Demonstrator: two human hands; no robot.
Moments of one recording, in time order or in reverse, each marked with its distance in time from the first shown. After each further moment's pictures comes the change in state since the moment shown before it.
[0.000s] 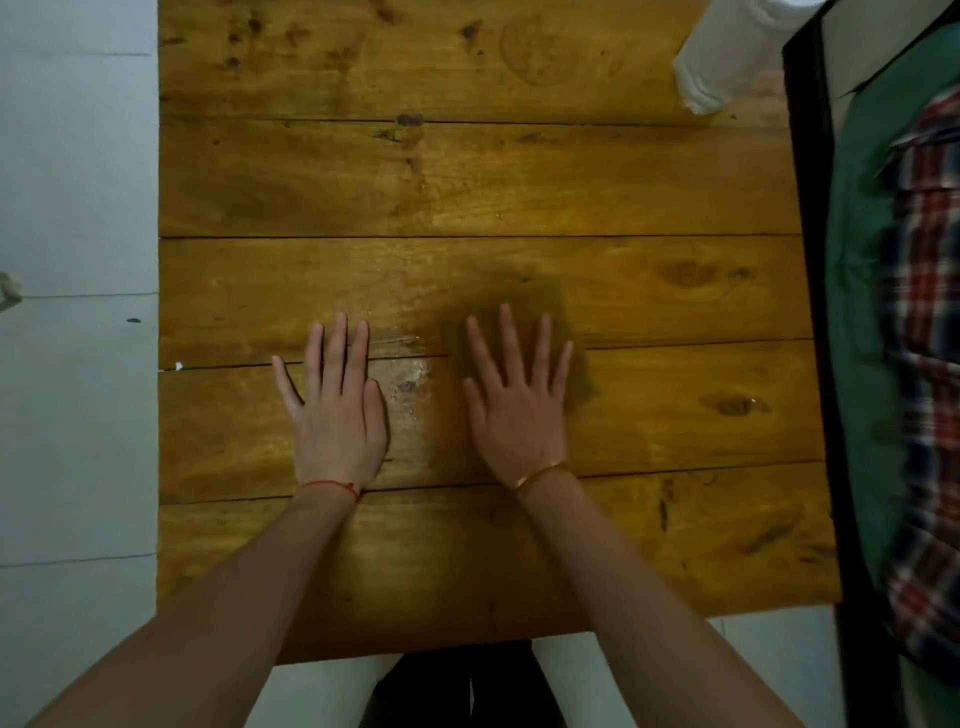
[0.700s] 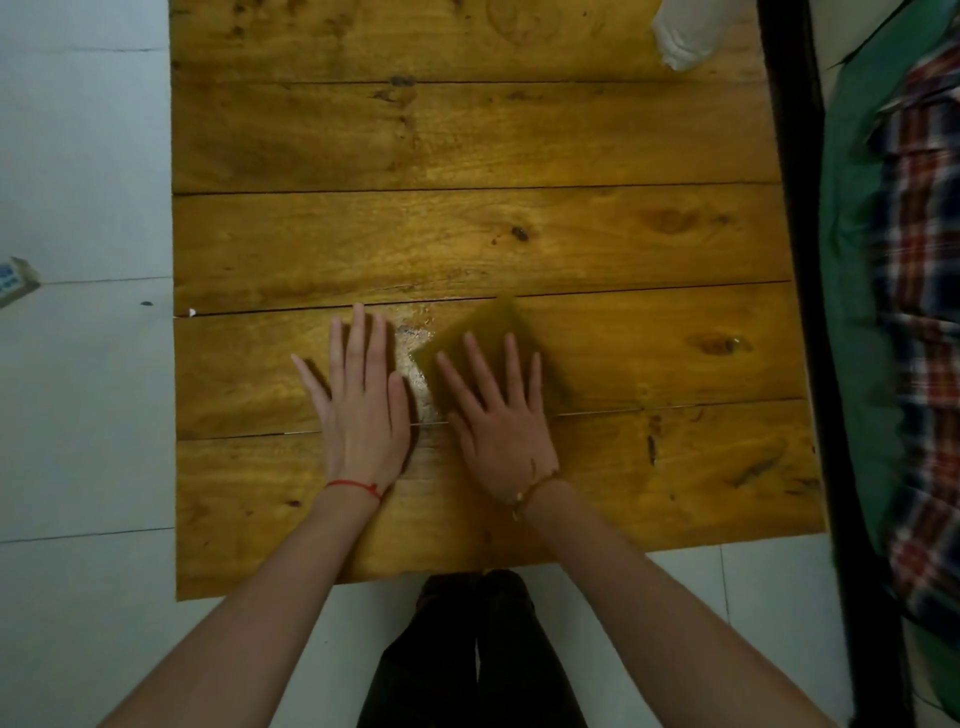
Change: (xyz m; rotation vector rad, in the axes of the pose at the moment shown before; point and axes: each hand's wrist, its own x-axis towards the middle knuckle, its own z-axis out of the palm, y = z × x) left_hand -0.062 0.029 -0.012 -0.084 0.070 0.037; right_hand -0.082 -0.003 0.006 -0.038 -0.119 -0.190
